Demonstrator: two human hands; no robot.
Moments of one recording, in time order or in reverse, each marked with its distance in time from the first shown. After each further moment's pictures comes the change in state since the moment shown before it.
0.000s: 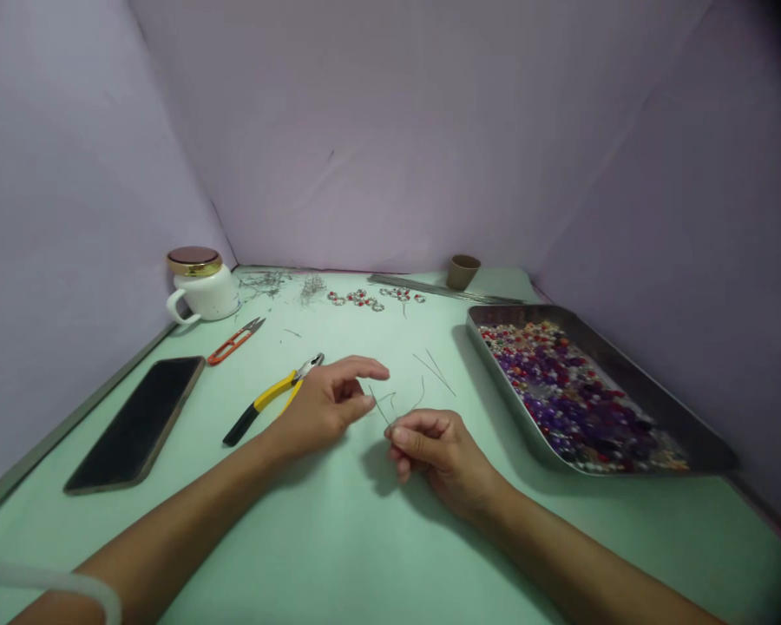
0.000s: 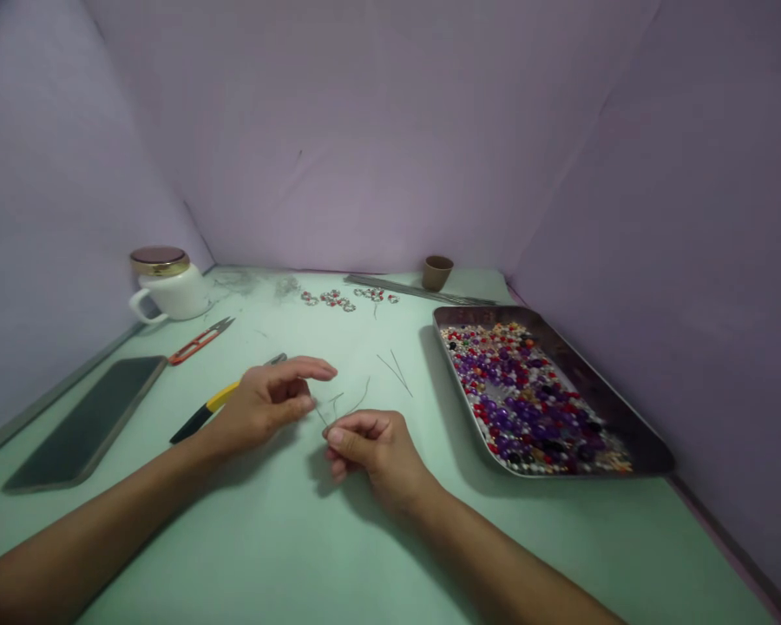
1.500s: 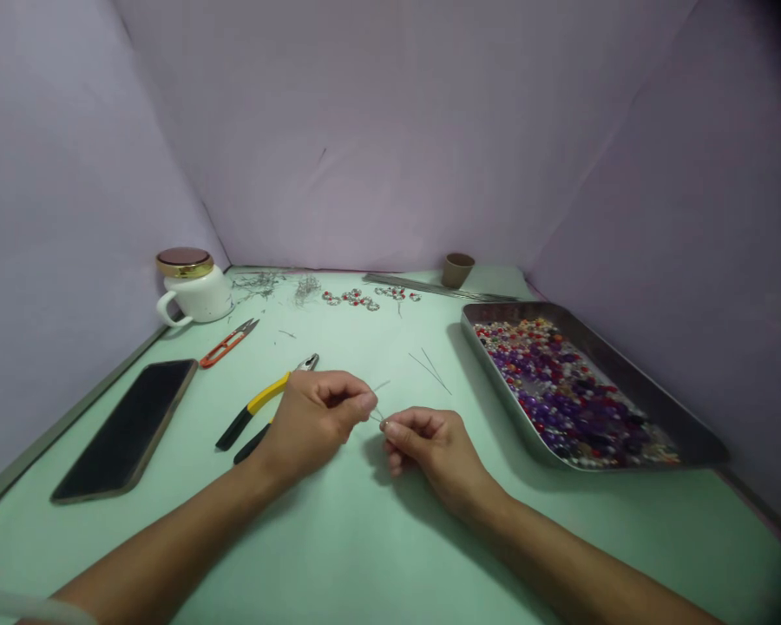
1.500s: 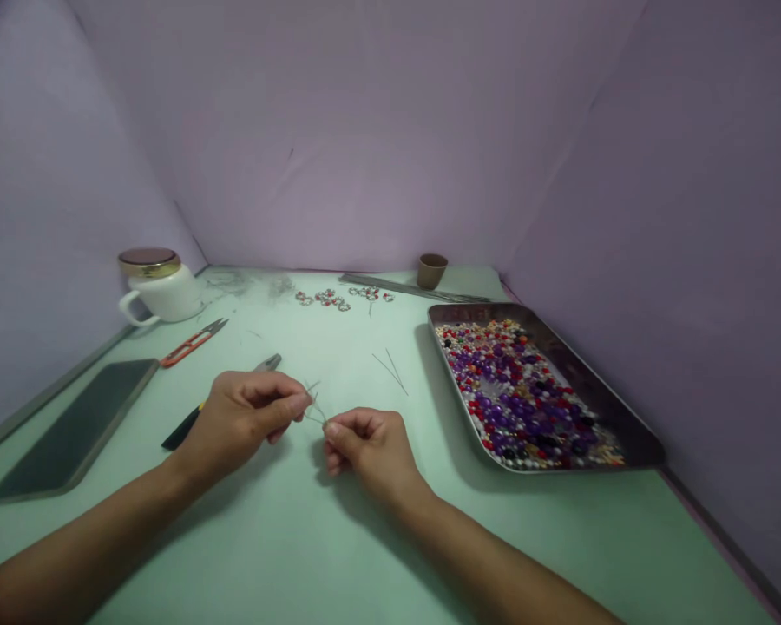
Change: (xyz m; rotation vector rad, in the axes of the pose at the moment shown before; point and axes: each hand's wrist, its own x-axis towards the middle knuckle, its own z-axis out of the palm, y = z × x) left_hand -0.012 0.026 0.009 0.047 0.166 -0.141; right_hand -0.001 0.001 0.005 -0.187 0.143 -0.018
